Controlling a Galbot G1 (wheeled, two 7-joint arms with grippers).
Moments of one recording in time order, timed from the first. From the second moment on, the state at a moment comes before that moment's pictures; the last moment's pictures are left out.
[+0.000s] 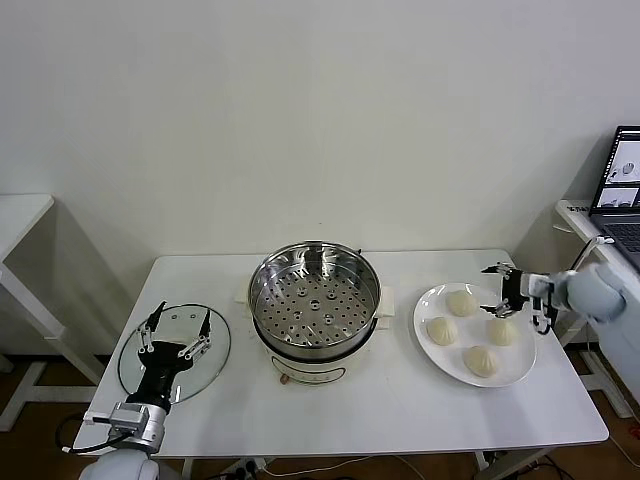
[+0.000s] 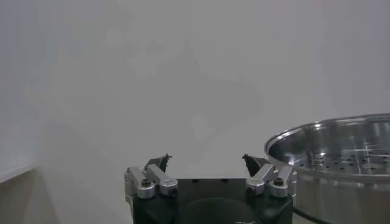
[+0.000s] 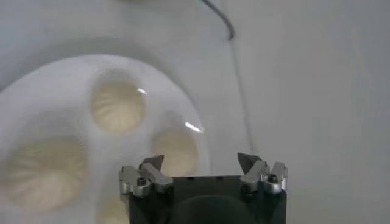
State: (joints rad) left arm 1.51 -1.48 -0.70 -2.07 0.06 0.00 0.15; right arm -0.29 0.67 -0.16 1.14 -0.32 0.04 -1.03
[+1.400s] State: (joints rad) left arm 1.52 -1.48 -0.71 -2.04 0.08 -0.02 0.16; right arm -0.08 0.99 -0.27 0.66 -0.57 0.09 -1.14
